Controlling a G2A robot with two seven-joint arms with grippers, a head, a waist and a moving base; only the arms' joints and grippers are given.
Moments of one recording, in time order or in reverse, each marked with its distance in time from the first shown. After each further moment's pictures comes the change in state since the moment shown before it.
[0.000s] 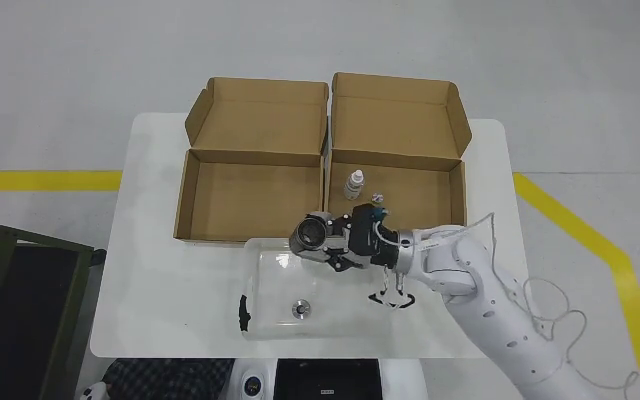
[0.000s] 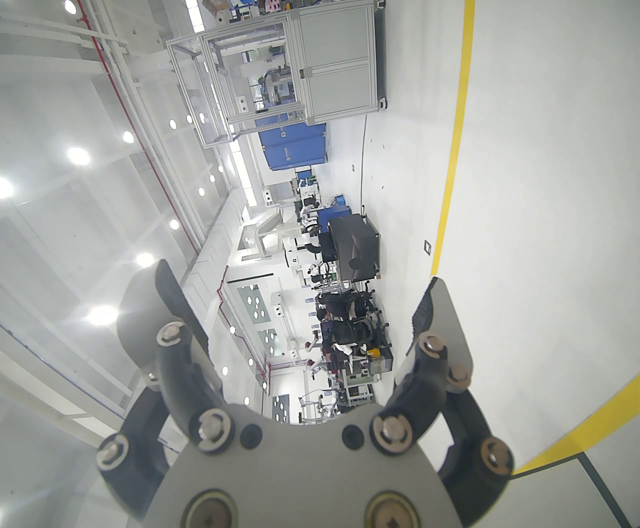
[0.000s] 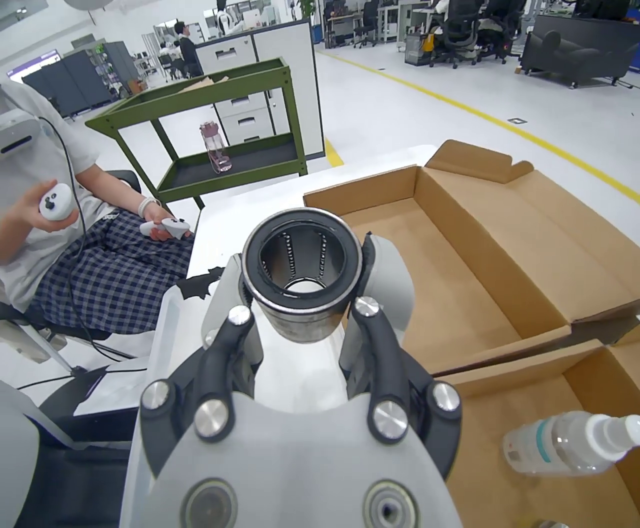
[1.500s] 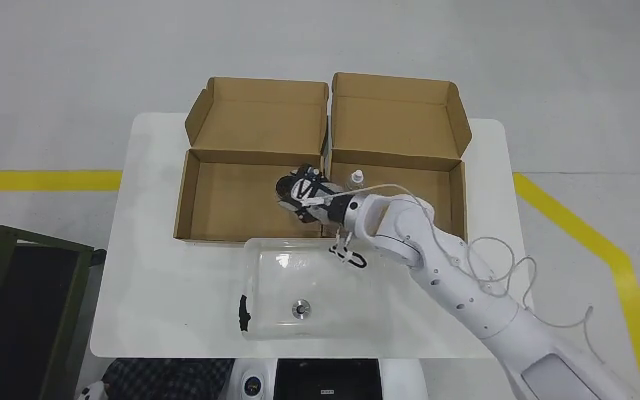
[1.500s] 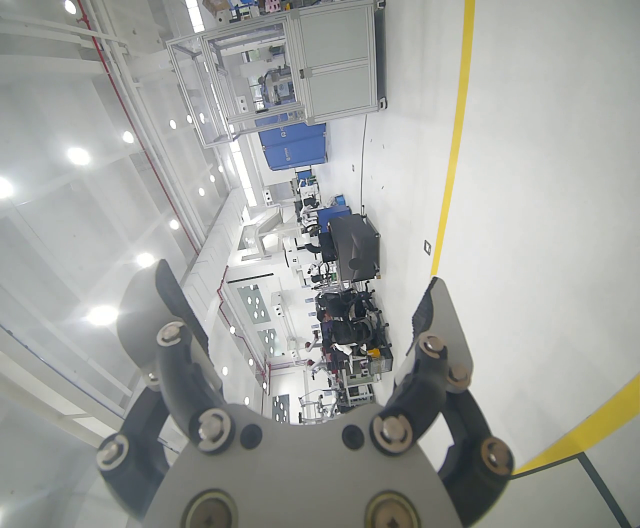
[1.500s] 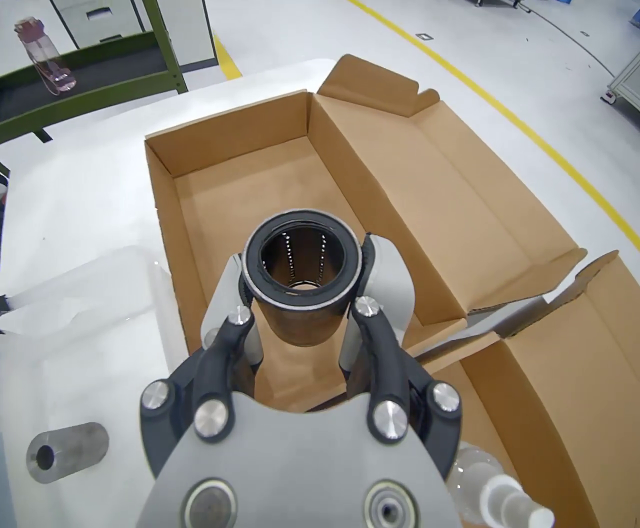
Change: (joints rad) left arm 0.000 0.000 0.000 0.000 0.000 0.000 0.000; right arm 0.326 -0.139 -0.275 0.225 -0.237 0.431 0.171
